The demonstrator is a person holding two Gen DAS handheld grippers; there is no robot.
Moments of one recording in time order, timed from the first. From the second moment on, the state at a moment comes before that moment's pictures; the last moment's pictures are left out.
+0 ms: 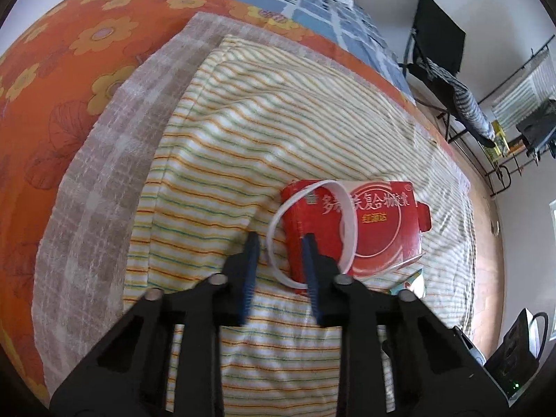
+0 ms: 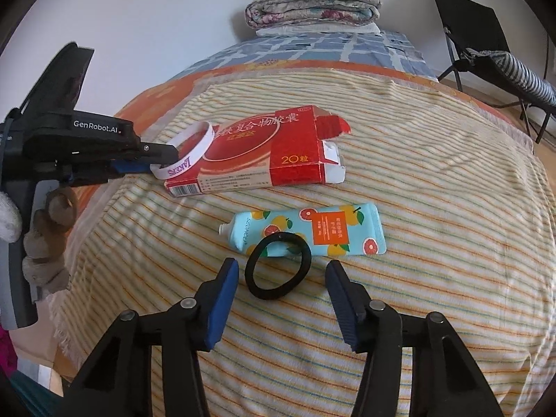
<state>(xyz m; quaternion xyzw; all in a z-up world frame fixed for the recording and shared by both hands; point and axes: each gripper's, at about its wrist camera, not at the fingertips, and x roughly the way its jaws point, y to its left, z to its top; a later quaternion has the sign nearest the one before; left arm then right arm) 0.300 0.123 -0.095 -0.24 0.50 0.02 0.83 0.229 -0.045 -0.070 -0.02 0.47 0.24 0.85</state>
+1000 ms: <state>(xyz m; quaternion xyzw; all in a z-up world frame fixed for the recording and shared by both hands) 0.275 0.129 -0.064 -0.22 0.47 0.03 0.85 0.208 -0.075 -0.038 0.05 0.44 0.26 0.86</state>
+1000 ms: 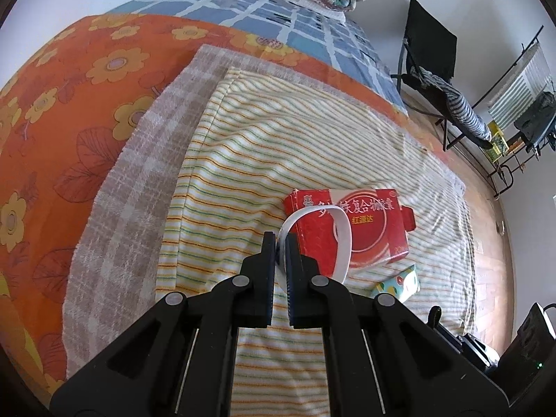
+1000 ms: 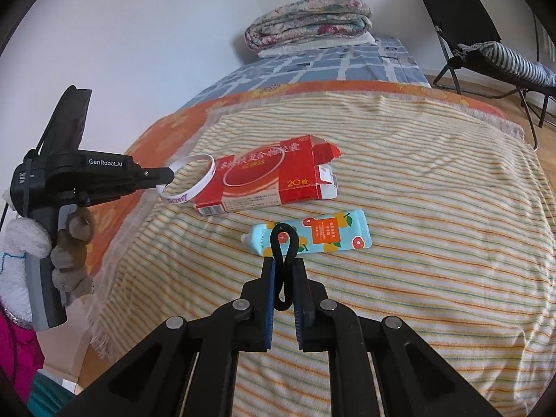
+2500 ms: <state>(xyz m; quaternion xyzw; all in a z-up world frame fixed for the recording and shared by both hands) 0.037 0.027 -0.054 -0.09 0.48 -0.09 0.87 0.010 -0.085 0.003 0.00 0.43 0.27 0.86</state>
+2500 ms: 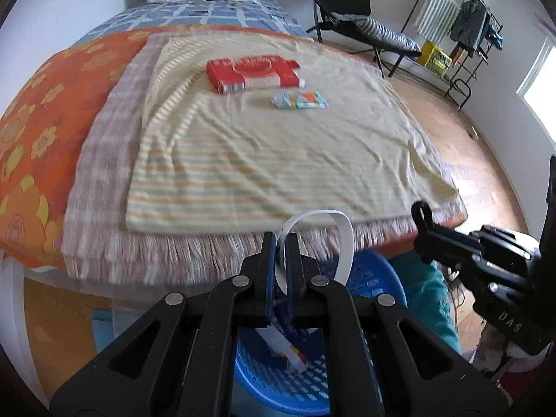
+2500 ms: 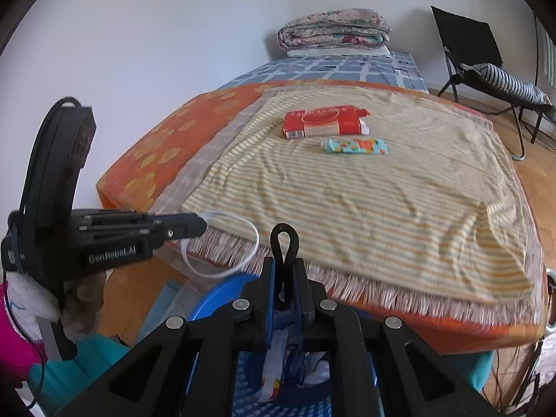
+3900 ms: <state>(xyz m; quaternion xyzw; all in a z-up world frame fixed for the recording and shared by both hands) 0.001 -0.005 -0.103 -0.04 0.52 -0.10 0.85 -0.014 -0.108 -0.053 0.04 0.50 0.24 0.83</state>
